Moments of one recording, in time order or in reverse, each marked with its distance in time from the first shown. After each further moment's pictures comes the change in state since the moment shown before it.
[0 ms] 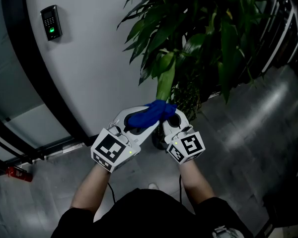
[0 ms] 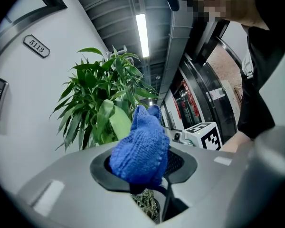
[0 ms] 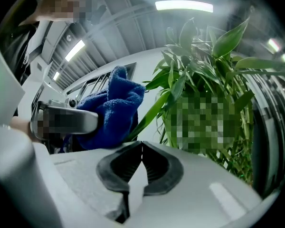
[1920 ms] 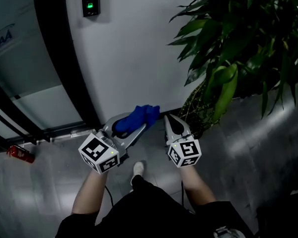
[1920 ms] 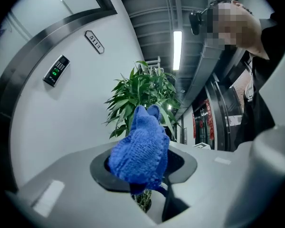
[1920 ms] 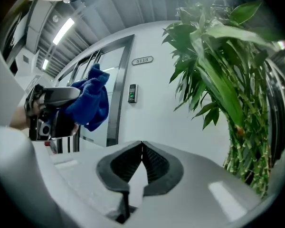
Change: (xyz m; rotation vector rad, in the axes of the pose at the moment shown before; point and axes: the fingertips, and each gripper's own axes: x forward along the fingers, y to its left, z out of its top) left arm -0.168 0.099 -0.081 -0.335 -0.066 0.183; right arm 0.071 0.092 -0.128 0.043 0.264 -0.048
